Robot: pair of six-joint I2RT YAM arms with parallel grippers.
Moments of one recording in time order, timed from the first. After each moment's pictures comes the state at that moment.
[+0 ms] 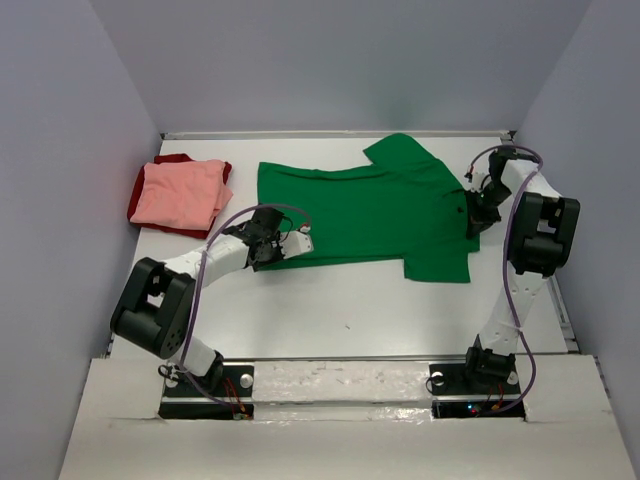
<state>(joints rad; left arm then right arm) -0.47 1.51 0.83 -0.41 -0.11 0.86 -0.22 2.14 1.70 -1.09 -0.20 -0.24</state>
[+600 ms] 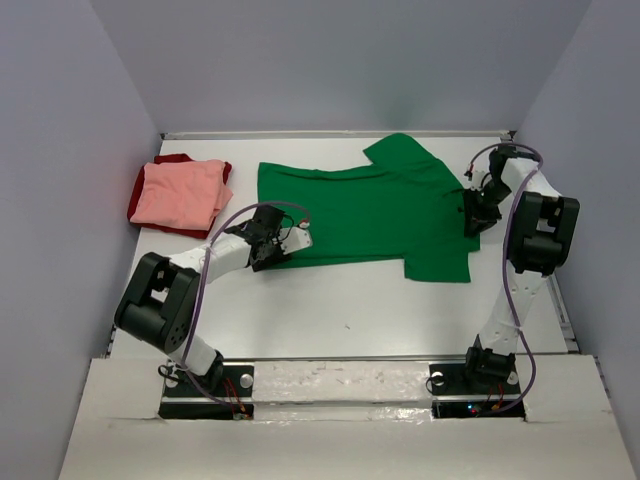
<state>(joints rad) -0.47 1.55 0.83 -0.33 -0.18 0.85 -0.22 2.15 1.73 -1.10 -0.20 -0.25</state>
